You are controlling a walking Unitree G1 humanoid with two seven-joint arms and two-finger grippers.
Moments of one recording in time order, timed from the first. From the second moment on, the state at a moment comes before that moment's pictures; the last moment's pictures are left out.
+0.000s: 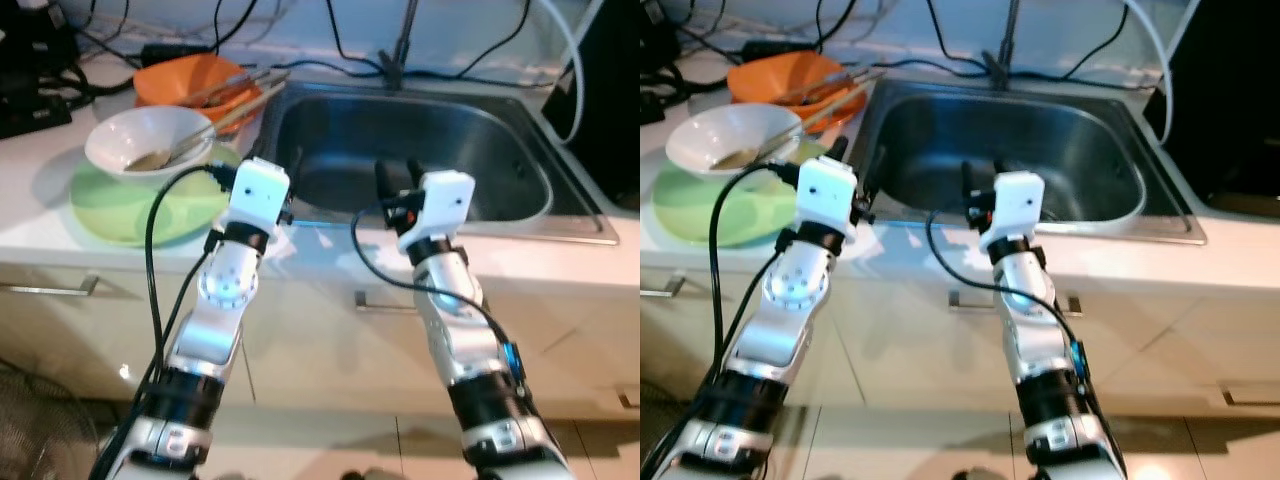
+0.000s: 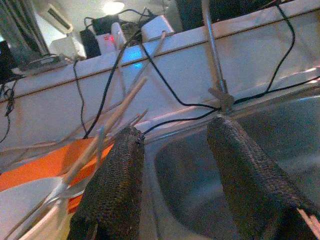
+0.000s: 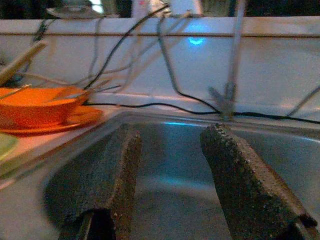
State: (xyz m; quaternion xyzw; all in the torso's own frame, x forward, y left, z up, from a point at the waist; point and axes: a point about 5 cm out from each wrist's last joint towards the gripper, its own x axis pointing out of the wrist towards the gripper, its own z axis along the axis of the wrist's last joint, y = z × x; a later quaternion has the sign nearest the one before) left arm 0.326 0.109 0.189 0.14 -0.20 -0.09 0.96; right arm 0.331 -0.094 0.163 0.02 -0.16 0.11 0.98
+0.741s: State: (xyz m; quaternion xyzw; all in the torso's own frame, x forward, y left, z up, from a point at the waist) left arm 0.326 0.112 0.189 0.14 -0.20 -0.08 0.97; right arm 0.330 -0.088 0.163 0.01 -0.17 0.12 0.98
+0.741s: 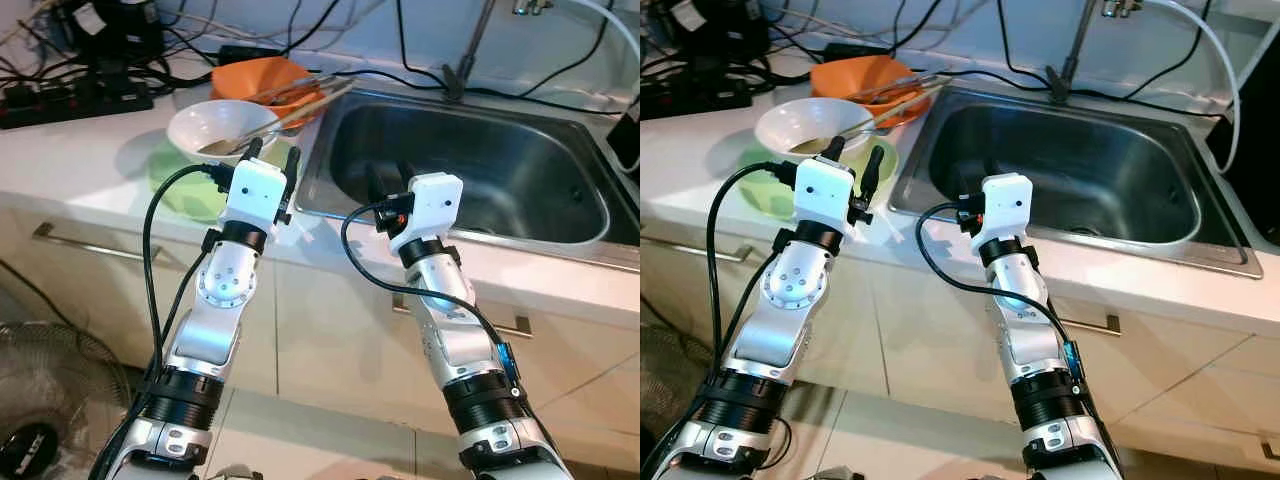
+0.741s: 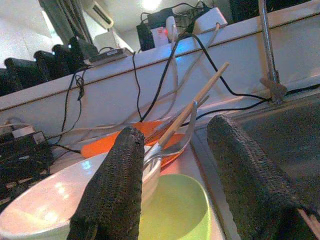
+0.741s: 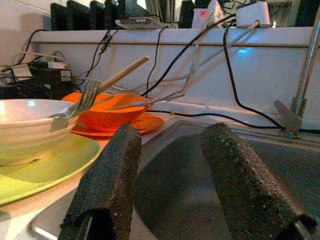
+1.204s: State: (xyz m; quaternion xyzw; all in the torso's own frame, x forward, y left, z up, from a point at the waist) left arm 0.326 0.112 0.189 0.14 -0.20 -0.08 0.97; right arm 0.331 -0.088 0.162 0.01 -0.16 0.12 0.98
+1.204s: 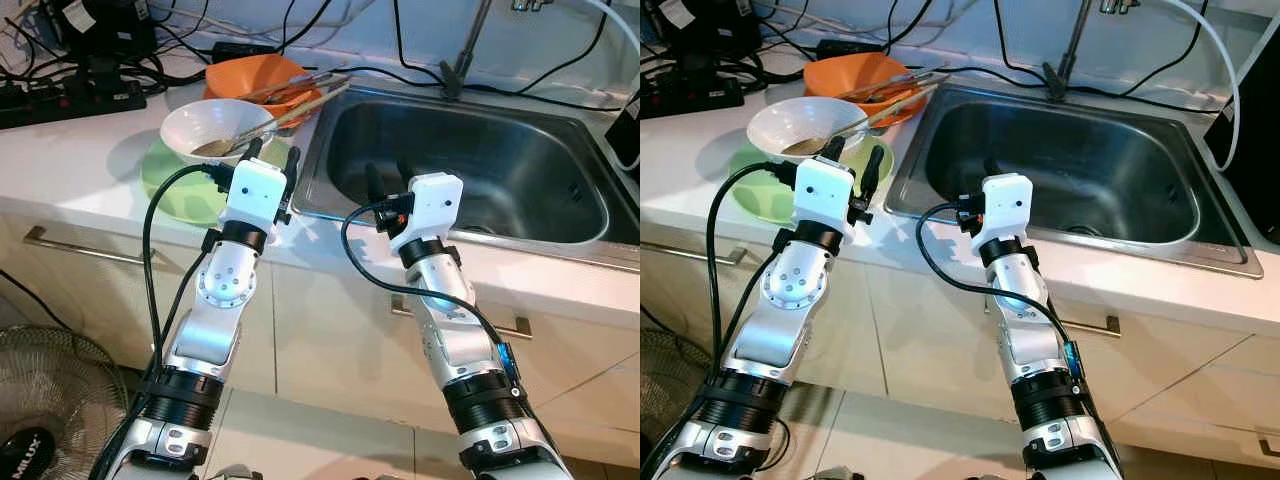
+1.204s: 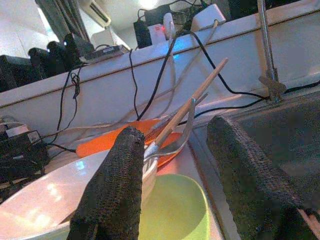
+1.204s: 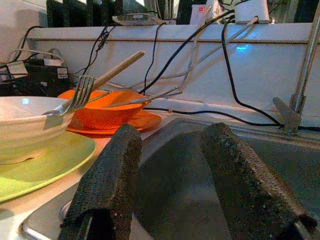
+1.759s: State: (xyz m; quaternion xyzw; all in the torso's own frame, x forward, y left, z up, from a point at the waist) left arm 0.326 0.112 0.190 0.14 -0.20 -0.09 0.96; right arm 0.331 -0.088 0.162 0.01 -0.16 0.12 0.98
